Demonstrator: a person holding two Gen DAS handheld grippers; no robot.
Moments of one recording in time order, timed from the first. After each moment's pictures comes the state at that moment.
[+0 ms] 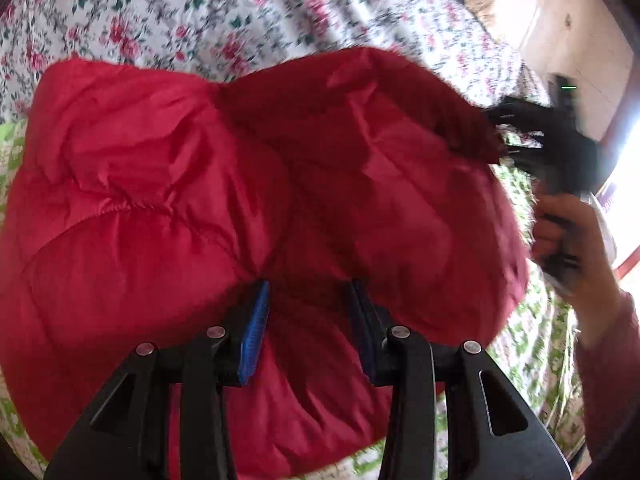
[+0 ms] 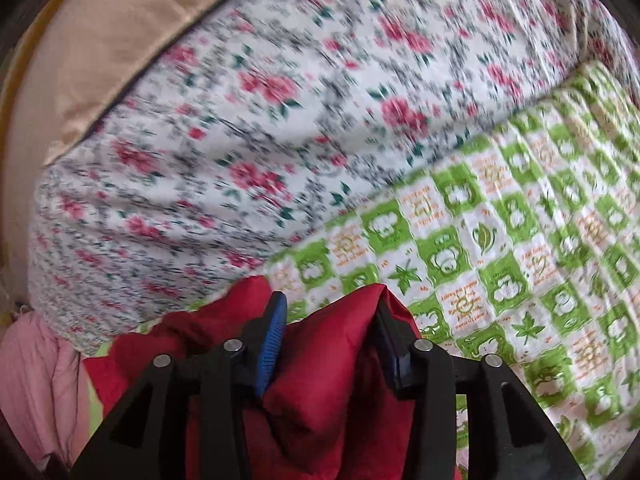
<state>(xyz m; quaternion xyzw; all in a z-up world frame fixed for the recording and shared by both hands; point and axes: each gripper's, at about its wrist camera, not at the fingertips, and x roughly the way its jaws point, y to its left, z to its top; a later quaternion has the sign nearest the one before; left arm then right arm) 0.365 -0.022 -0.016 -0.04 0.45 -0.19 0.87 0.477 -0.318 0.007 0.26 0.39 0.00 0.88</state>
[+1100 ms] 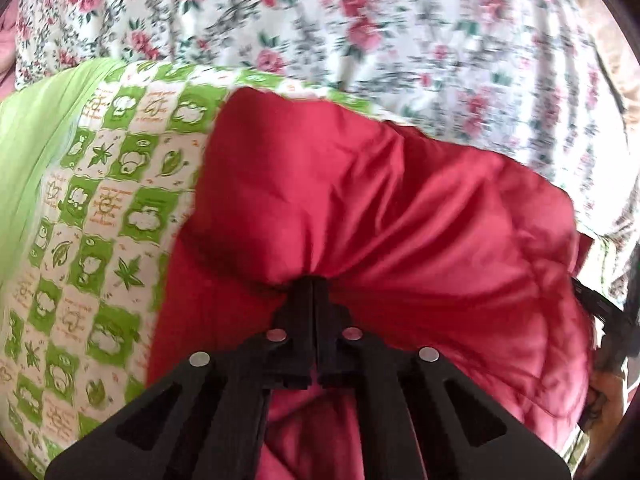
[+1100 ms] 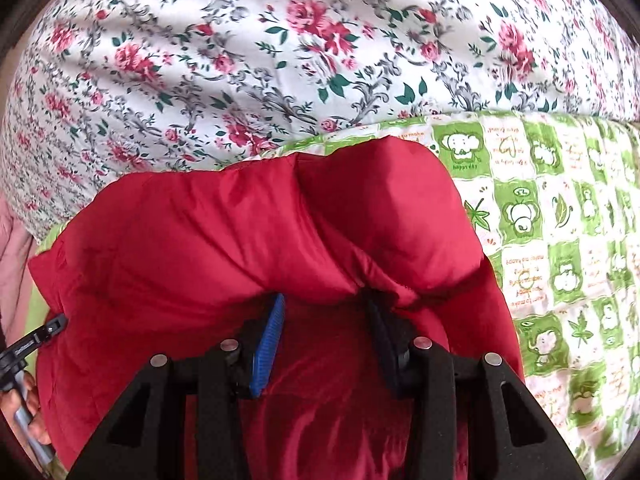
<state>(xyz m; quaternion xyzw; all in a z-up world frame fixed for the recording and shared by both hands) 0.465 0.119 -0.048 -0.12 0.46 -0.01 0.88 0.504 -0.244 -0.060 0.11 0.50 0.04 0.86</state>
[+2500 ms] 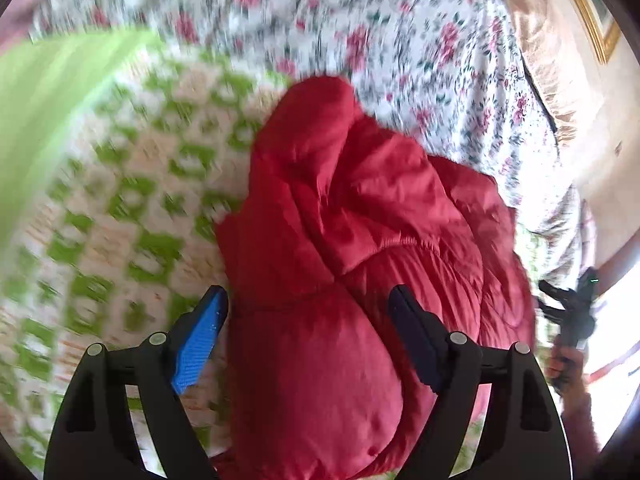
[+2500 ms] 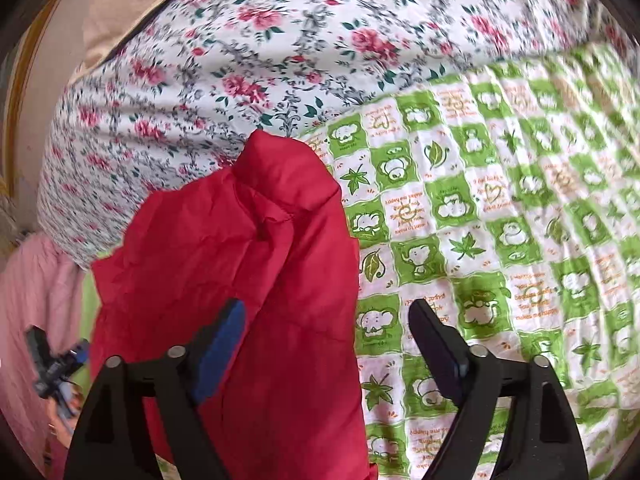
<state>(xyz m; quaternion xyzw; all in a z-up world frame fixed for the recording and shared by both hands) 0.375 0.178 -0.040 -0.22 0.45 -0.14 0.86 0.395 -0.368 -0.025 0.23 0.48 0.07 0.84</state>
